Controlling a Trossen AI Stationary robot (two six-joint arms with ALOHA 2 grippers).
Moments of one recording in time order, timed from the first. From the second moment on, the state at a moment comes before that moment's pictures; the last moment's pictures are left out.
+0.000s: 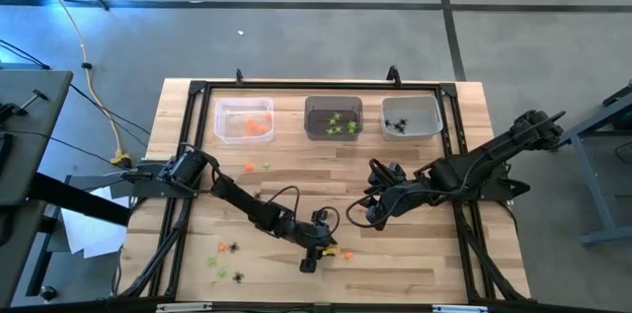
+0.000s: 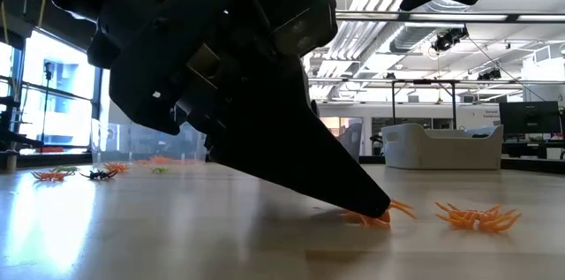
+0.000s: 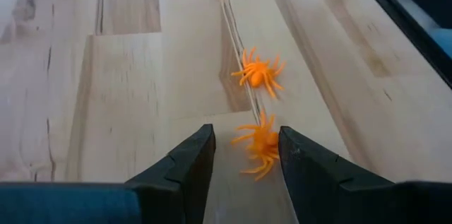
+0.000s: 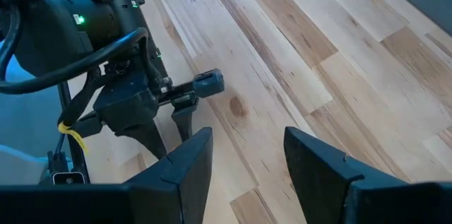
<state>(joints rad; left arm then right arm) -0.44 2.16 1.09 0.40 -0.11 -0.23 0.46 1.35 1.12 -0.67 0.37 0.92</state>
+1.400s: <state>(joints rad) -0.39 2.02 1.08 0.24 -0.19 -0.26 0.46 1.35 1.12 -0.67 0.37 0.92</state>
